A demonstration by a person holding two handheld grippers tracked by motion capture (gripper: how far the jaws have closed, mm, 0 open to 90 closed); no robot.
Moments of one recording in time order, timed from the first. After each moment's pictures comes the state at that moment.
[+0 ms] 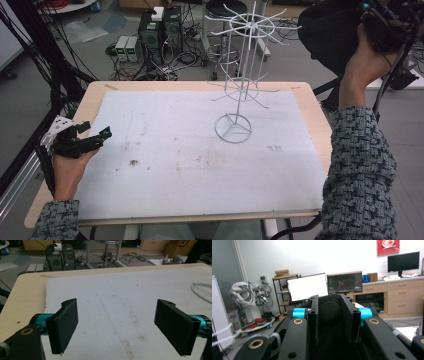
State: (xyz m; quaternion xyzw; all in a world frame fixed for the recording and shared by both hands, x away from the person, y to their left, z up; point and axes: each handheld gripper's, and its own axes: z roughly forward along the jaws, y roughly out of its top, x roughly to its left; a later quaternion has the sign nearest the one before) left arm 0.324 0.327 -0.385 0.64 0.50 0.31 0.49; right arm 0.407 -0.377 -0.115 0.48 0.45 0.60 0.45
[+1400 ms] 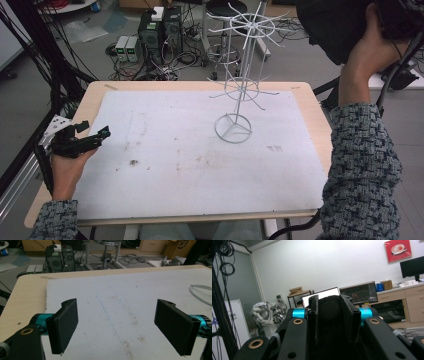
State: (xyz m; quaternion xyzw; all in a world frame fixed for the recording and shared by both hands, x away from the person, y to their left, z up) left arm 0.323 0.330 -0.382 0.64 0.50 0.31 0.49; right arm 0.386 -0.363 -0.083 0.46 0.41 0.67 0.42
